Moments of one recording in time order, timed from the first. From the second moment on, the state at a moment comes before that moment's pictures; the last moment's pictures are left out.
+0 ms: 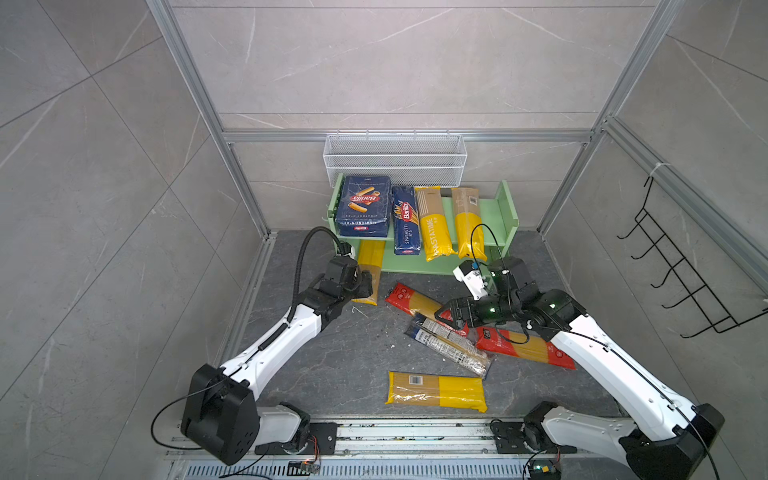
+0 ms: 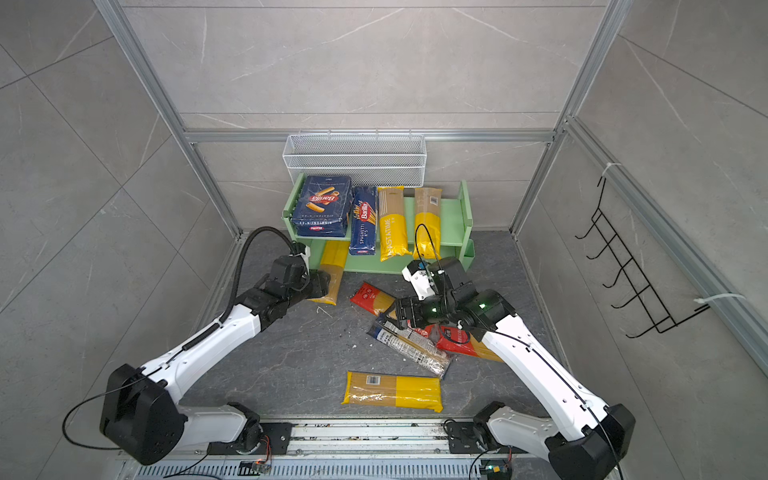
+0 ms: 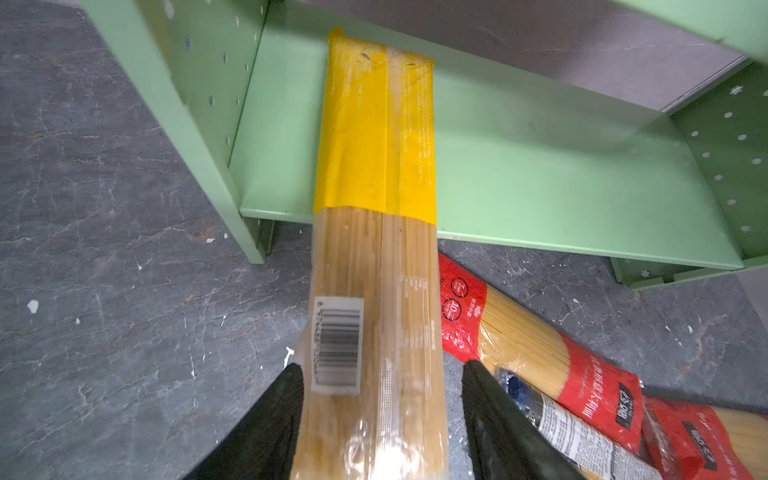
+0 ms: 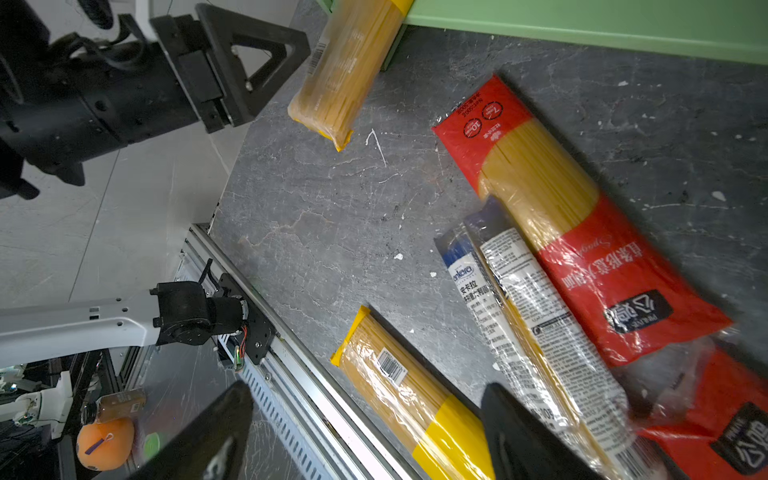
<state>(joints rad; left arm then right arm) -0.49 1.28 0.99 -0.34 -0.12 -0.45 0.55 1.16 1.18 -0.84 -0.44 0.35</state>
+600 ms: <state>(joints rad) -0.70 1.06 0.79 -0.47 -0.21 -0.56 0.55 1.11 1.16 -0.84 -0.44 0.37</state>
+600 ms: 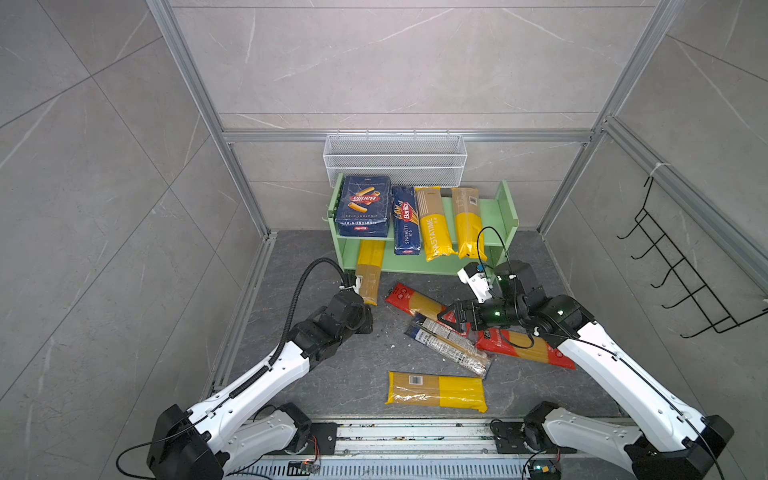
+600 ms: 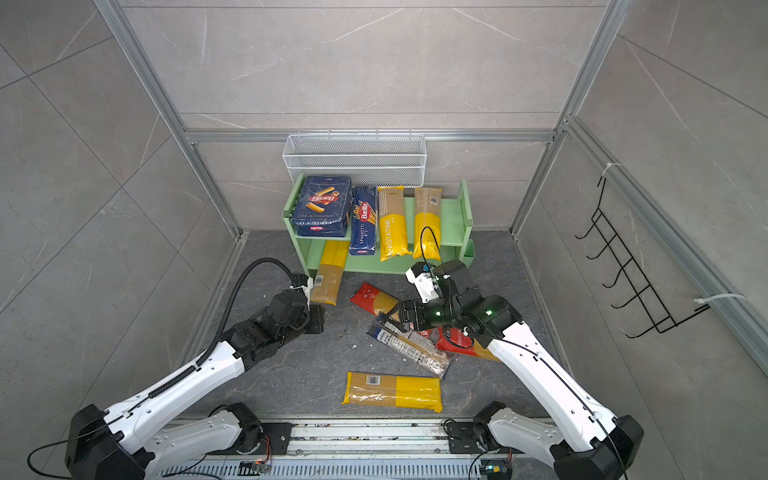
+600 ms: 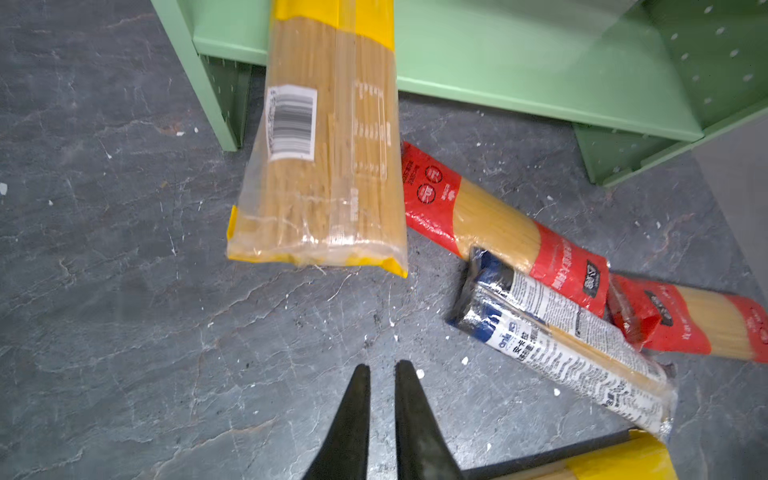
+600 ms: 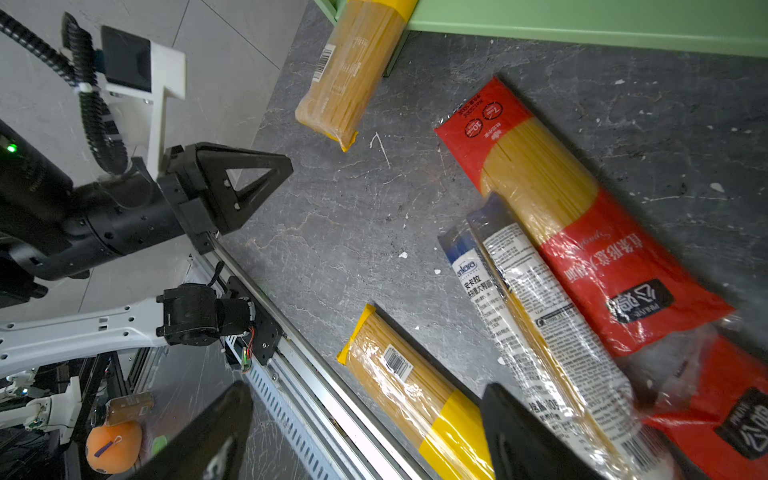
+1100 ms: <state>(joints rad) -0.70 1.29 0.79 -0.35 -0.29 -0.55 0.55 1.10 1.15 -0.84 -0.43 0.36</state>
